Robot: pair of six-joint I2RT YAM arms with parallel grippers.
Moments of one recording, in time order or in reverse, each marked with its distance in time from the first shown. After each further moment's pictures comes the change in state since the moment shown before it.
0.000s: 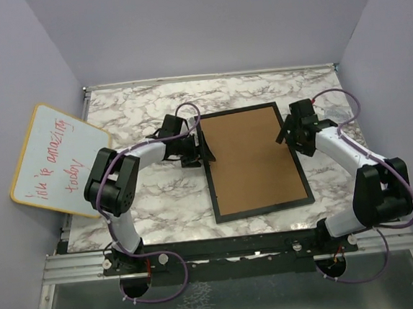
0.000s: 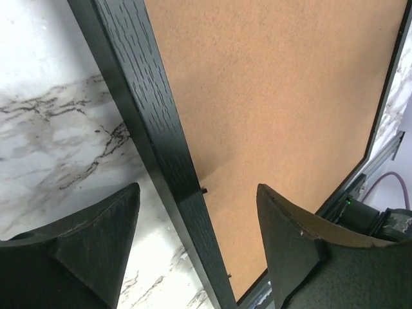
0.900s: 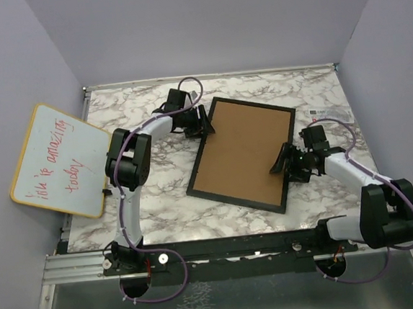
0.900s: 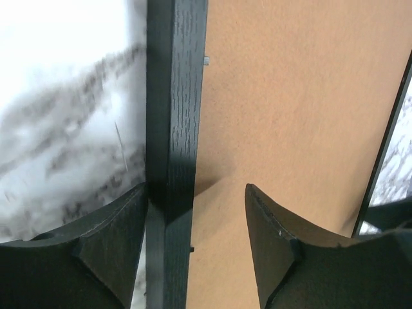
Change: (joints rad) left arm 0.040 0.321 0.486 -0.117 -0.036 0.058; right arm -0.146 -0.170 -0.345 0.101 -0.511 -0.146
